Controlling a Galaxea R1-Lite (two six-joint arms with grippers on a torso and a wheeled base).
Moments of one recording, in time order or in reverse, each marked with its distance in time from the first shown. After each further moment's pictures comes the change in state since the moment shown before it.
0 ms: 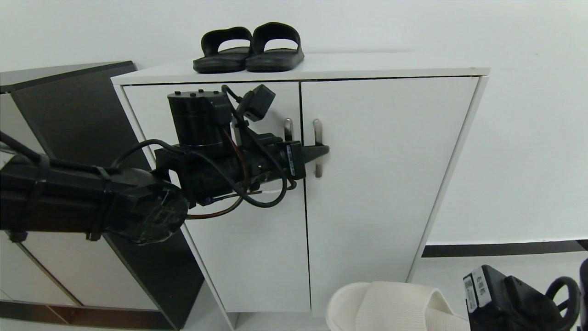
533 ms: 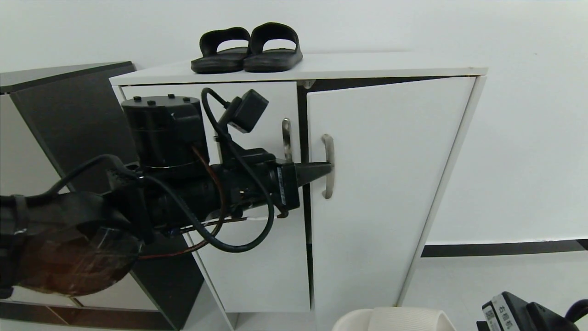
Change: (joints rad) left arm -0.052 -0.168 0.178 0.000 -0.002 0.003; right arm 0.007 -0.050 0.044 0.024 0.109 -0.008
